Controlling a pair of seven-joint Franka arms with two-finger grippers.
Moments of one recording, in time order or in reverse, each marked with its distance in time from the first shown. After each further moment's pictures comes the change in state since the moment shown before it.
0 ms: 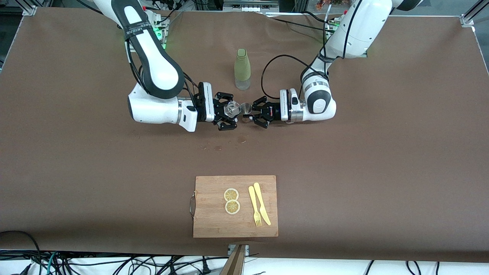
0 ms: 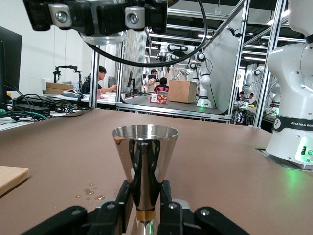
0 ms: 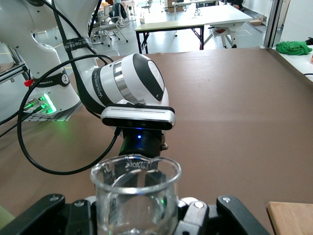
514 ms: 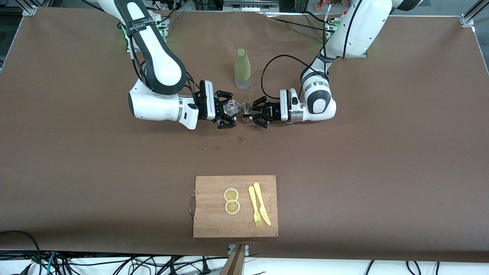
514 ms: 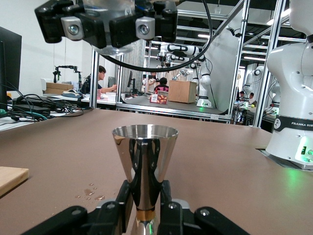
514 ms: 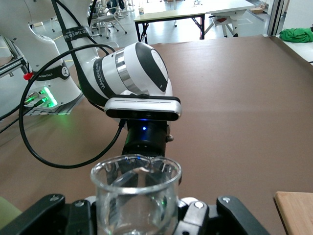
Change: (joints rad) left arm 0.000 0.000 0.000 0.000 0.000 0.000 0.001; right arm 0.055 -0.011 -0.037 -0.028 -0.012 0.025 0.027
